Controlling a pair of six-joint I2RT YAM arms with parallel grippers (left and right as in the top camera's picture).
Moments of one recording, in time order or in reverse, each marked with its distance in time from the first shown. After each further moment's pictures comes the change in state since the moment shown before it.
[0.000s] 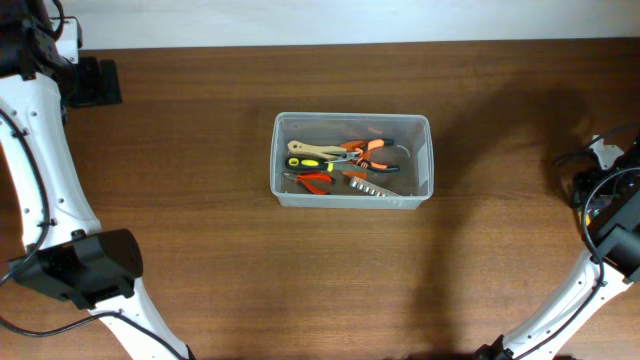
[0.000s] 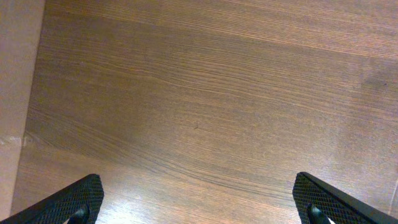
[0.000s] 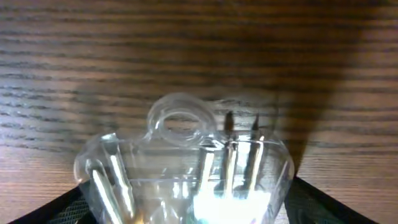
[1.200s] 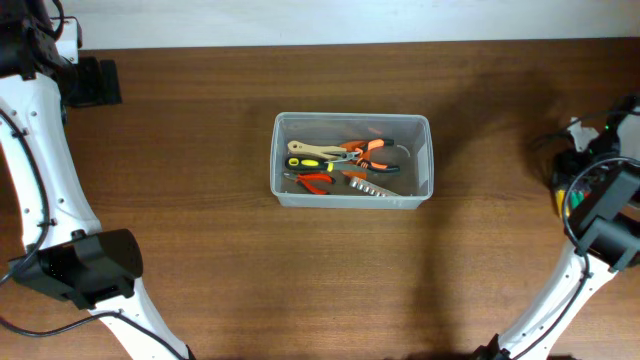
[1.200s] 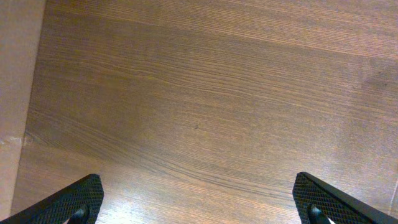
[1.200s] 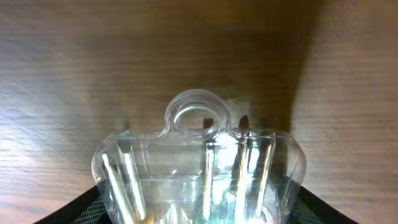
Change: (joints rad) left arm 0.000 0.000 0.000 0.000 0.000 0.000; right arm 0.127 -0.003 0.015 0.019 -0.059 0.151
